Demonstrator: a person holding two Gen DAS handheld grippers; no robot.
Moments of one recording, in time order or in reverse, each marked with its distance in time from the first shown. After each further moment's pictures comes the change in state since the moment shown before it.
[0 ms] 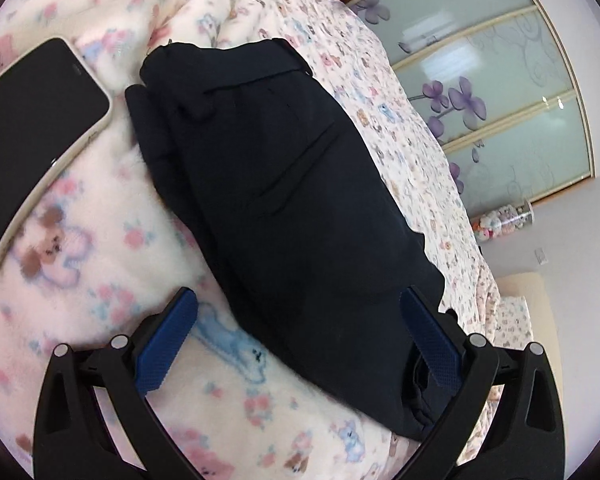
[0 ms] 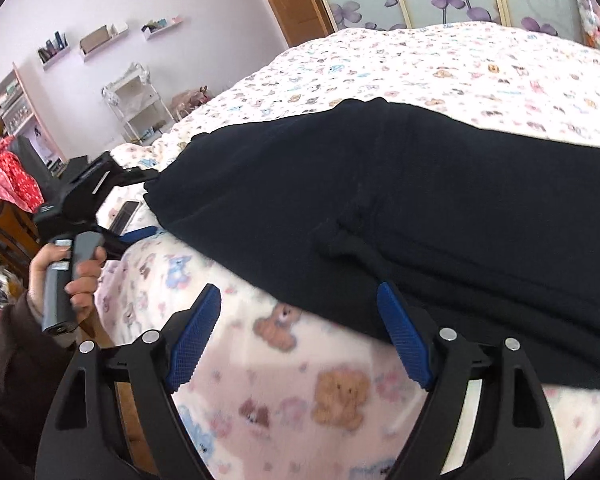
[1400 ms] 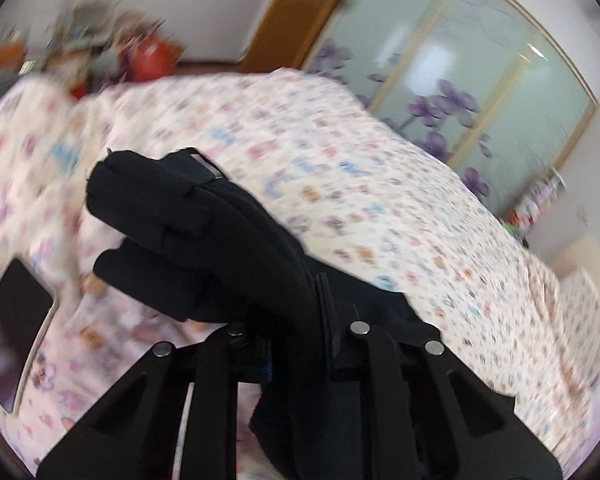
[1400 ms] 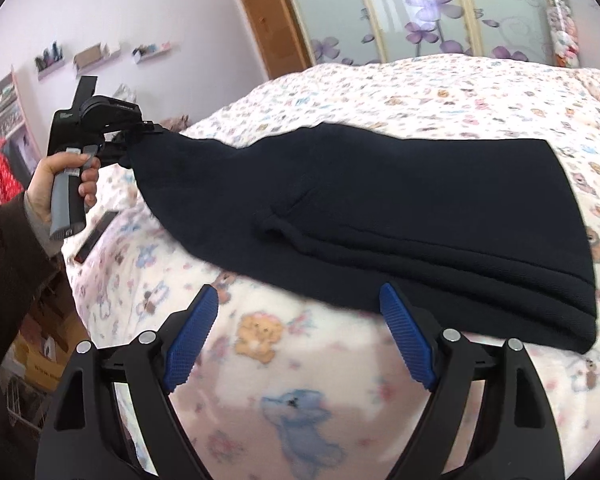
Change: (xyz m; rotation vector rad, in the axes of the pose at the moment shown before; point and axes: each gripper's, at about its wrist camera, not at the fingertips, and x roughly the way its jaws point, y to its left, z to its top) left arm -0.005 -0.153 0.005 0.381 -0.275 0.190; right arm -0.059 -0.040 -0.039 0.006 -0.167 -0.093
